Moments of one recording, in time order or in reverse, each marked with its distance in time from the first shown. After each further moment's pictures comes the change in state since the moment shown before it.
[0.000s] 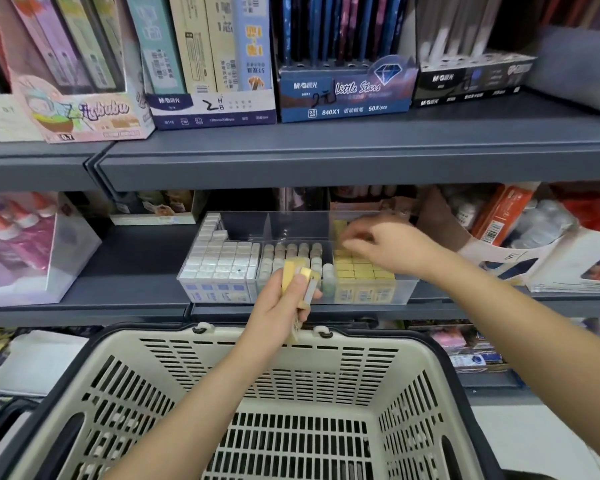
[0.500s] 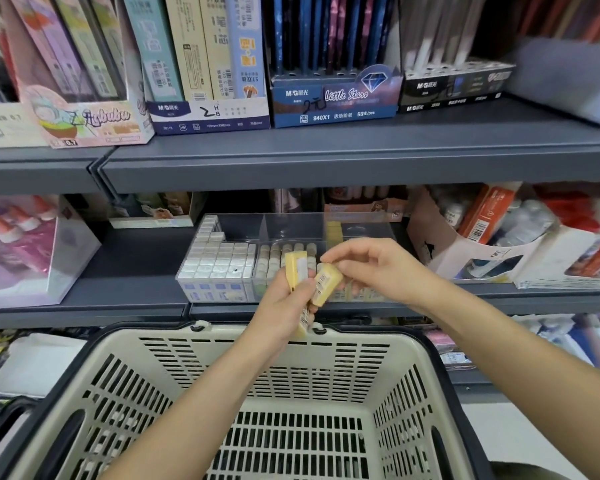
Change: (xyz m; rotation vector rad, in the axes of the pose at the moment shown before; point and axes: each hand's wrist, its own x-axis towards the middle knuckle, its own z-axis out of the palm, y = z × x) left_hand 0.005 0.007 0.013 -0.145 -0.014 -0.147; right_hand -0.047 -0.024 0.010 0.806 -0.024 -0.018
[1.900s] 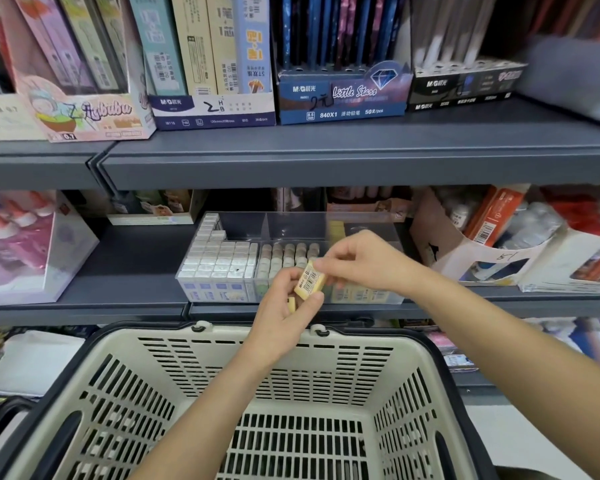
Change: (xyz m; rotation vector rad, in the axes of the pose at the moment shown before) left_hand 0.002 -0.020 -0.015 0.379 -0.022 0.301; right_hand 0.028 -0.009 0.008 -0.305 -0.071 0.052
